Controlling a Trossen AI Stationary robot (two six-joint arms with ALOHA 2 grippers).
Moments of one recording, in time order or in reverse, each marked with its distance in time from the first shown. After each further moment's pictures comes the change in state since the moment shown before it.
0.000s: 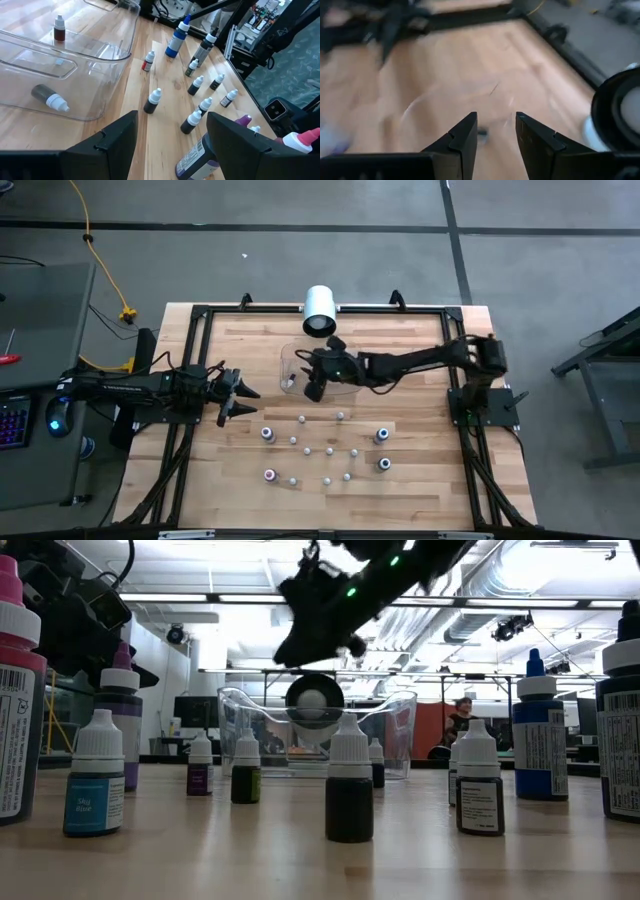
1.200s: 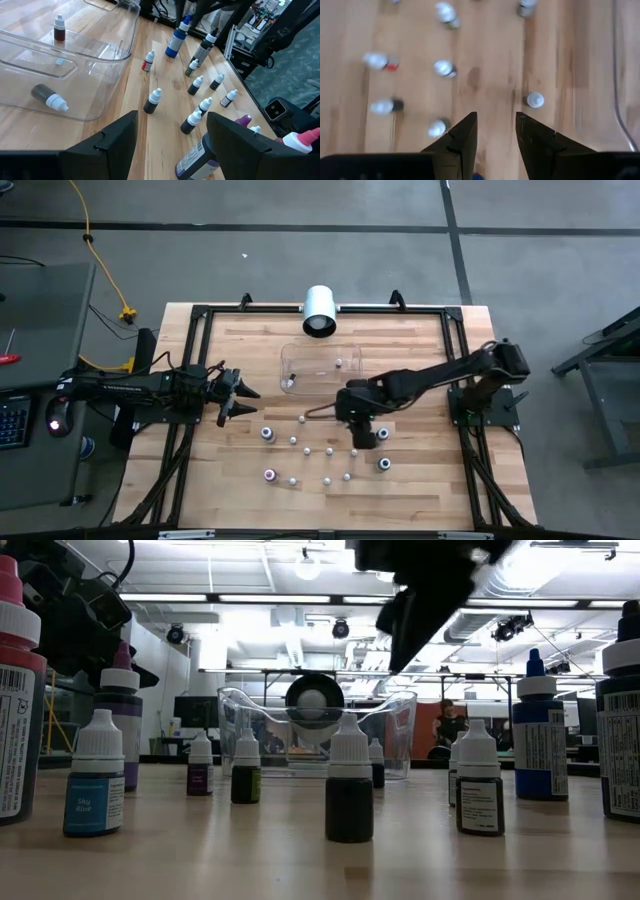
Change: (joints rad) left arm 0.000 0.000 0.000 0.000 0.000 0.000; right arm 0.202 -0.091 0.087 -0.764 -0.364 0.053
